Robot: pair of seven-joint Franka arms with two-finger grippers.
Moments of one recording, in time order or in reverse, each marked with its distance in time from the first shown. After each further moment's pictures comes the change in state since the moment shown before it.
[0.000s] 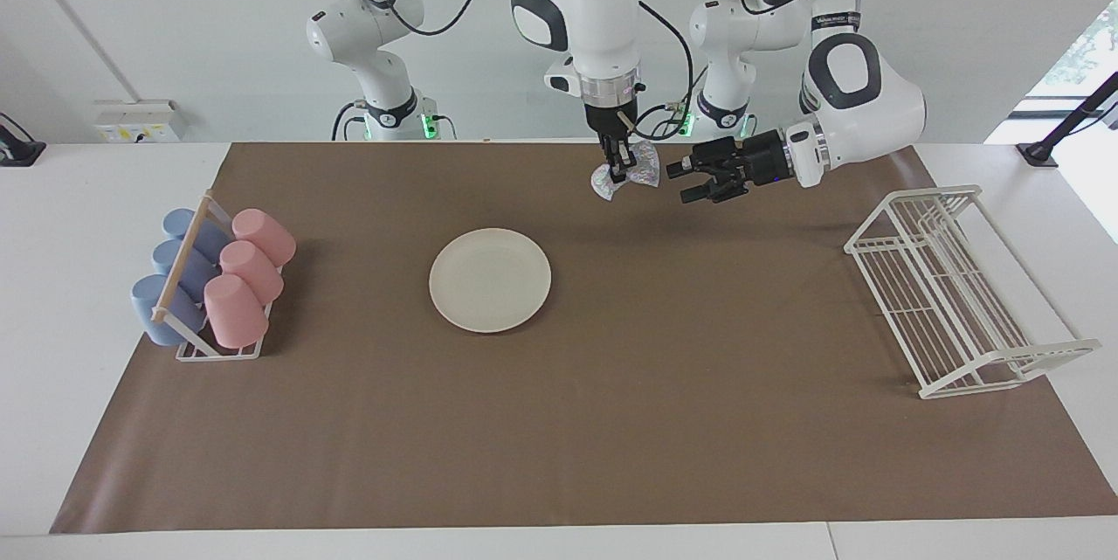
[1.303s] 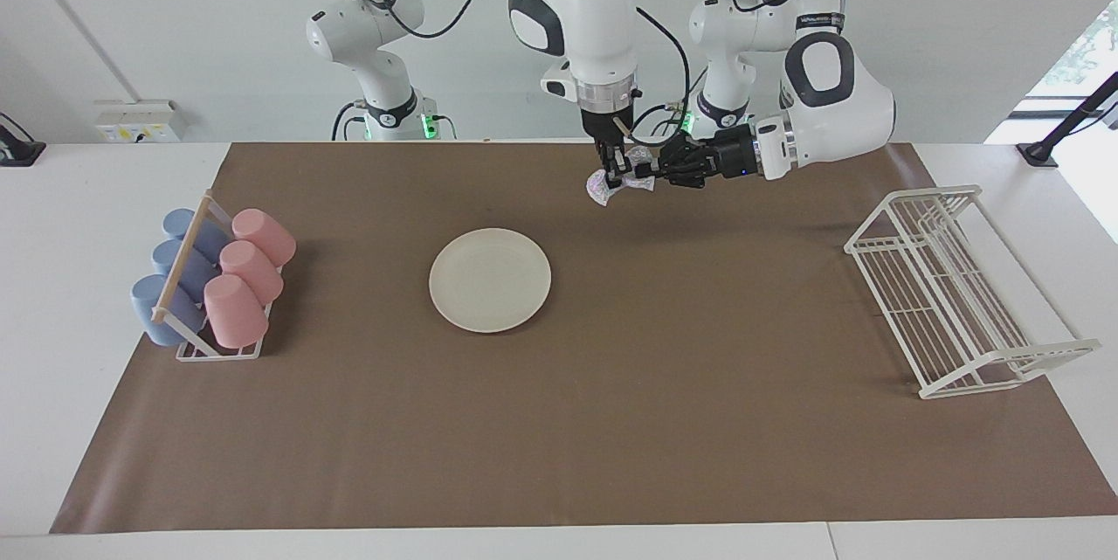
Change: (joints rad) left arm -0.037 0.000 0.001 -0.002 -0.013 0.001 0.034; right arm -0.005 0.000 -0.001 0.004 -0.001 -0.001 -0.002
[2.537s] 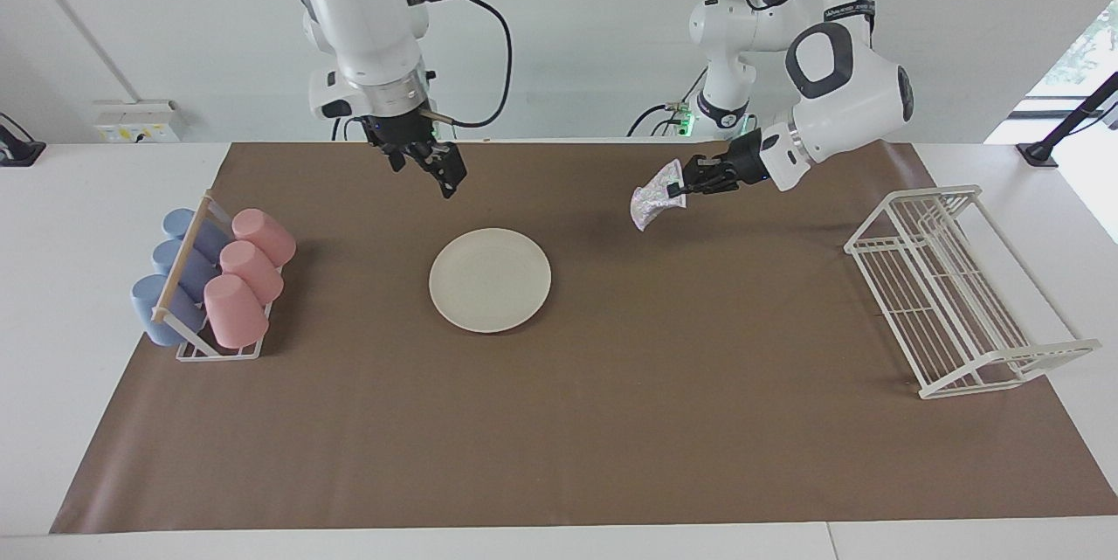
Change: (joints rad) left arm -0.042 0.000 -0.001 0.101 0.658 0.076 -0.532; right arm -0.507 -0.209 -0.015 -0.027 -0.015 -0.370 -1.381
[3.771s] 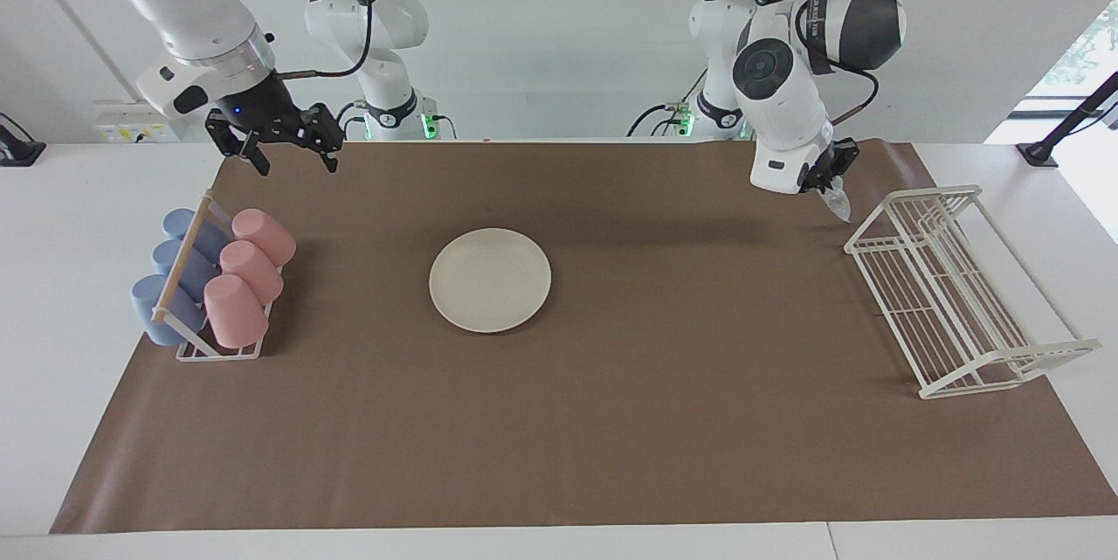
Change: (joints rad) left arm -0.112 0.104 -0.007 0.189 1.210 -0.381 -0.325; right arm -0.213 -0.048 -0.002 -0.001 0.000 -0.028 -0.694
